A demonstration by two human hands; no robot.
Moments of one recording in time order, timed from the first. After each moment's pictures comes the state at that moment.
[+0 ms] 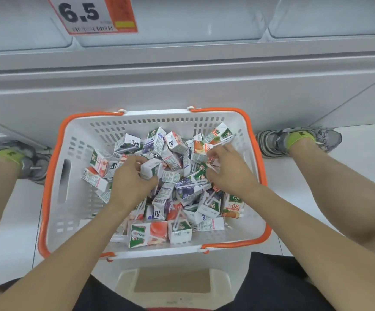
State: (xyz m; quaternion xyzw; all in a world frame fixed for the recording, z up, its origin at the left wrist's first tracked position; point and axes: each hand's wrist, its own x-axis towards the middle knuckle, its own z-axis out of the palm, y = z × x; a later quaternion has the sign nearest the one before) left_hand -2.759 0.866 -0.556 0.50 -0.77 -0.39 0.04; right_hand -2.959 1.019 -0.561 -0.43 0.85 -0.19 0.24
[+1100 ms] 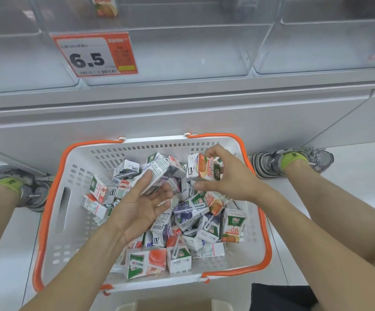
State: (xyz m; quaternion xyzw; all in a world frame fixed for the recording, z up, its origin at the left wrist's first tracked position) left_hand -2.774 0.873 -0.514 0.39 -0.20 -0.89 0.09; right_hand -2.980 1.003 -0.502 -0.40 0.78 -0.32 0.36
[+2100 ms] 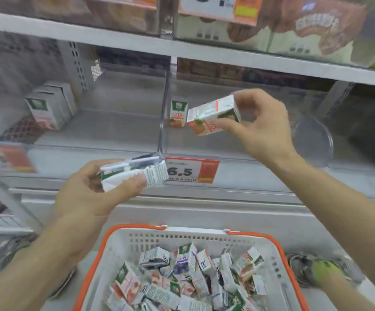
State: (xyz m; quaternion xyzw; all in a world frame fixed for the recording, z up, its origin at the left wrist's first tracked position) left_hand -2.727 0.709 -0.354 0.33 -0.57 -0.62 0.41; right_hand -2.991 0.797 -0.282 -0.48 0.72 -0.50 -0.05
